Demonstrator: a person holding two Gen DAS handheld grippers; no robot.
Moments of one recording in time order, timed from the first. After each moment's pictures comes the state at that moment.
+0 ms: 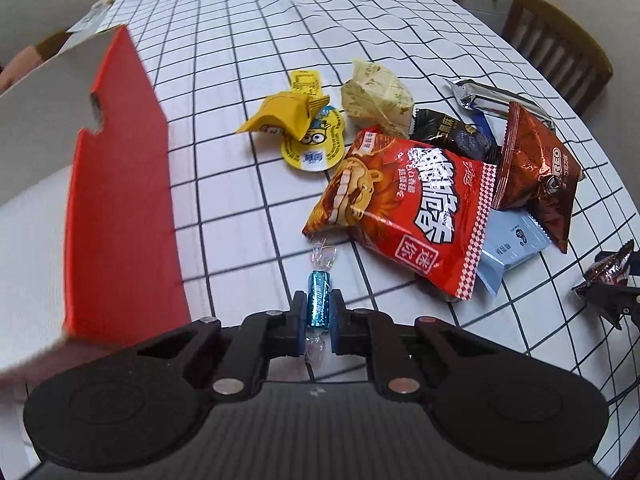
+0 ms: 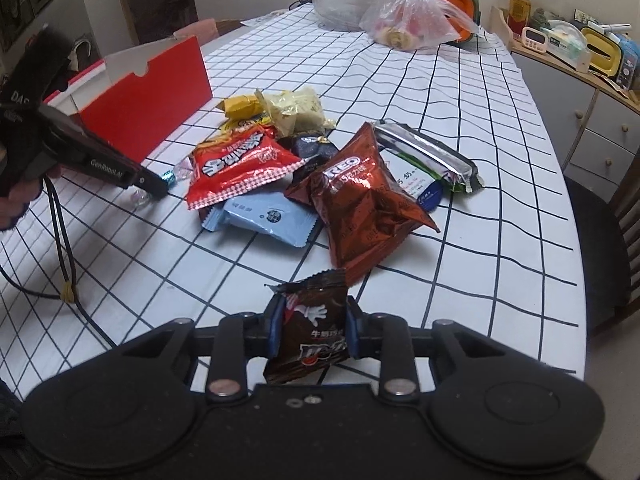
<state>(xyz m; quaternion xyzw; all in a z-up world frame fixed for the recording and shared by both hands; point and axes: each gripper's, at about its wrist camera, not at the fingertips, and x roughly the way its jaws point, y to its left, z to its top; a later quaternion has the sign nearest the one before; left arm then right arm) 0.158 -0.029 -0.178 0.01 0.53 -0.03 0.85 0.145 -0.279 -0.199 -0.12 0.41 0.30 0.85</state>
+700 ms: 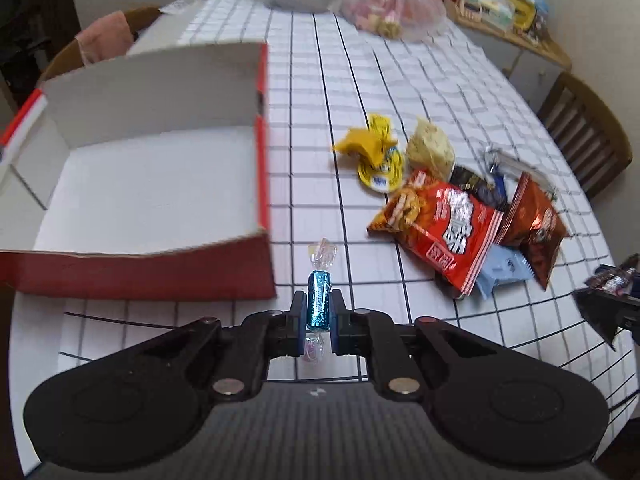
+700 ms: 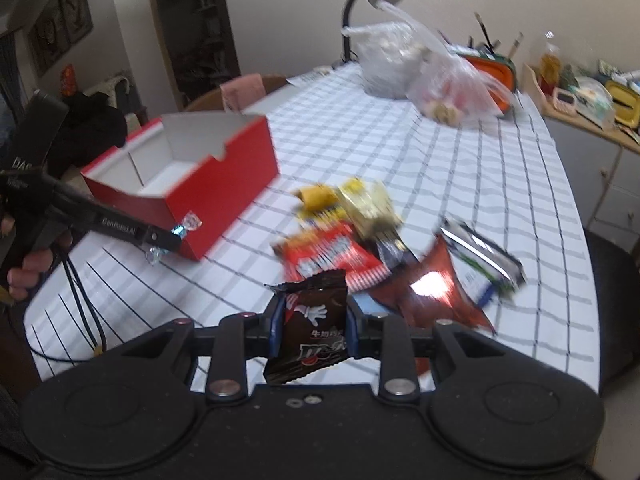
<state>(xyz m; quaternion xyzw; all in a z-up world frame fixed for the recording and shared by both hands) 0.093 0.019 -0.113 -0.08 0.49 0.05 0.87 0.122 -0.225 -0.126 -0.10 0.35 0.36 0.86</state>
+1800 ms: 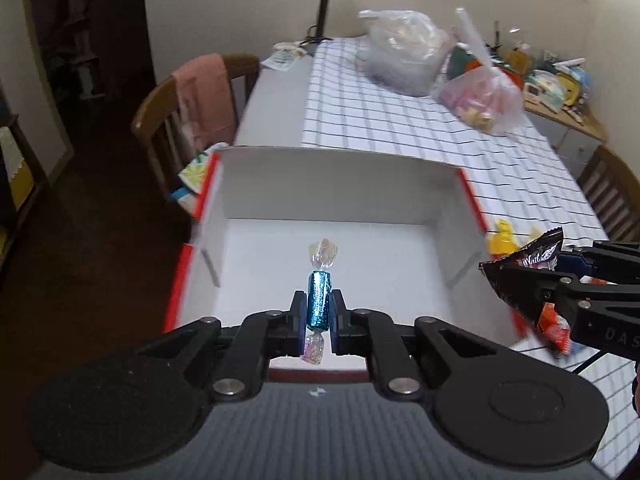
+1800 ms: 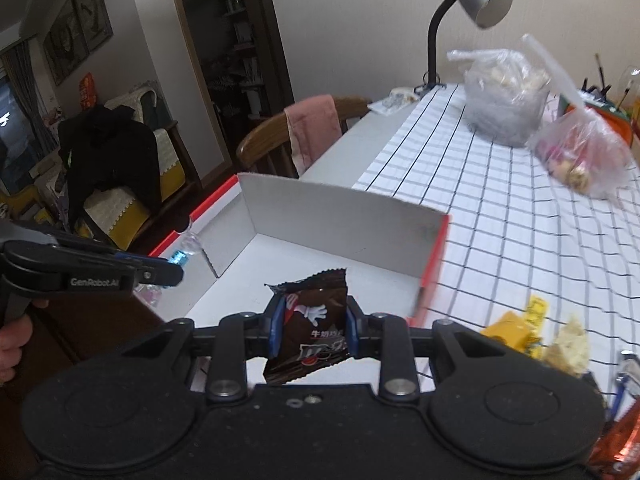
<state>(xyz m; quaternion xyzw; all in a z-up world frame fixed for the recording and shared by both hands) 0.079 0.218 -0.059 -0.09 0.43 0.09 0.89 0.155 0.033 -0.105 -0.08 0.36 0.39 0.85</state>
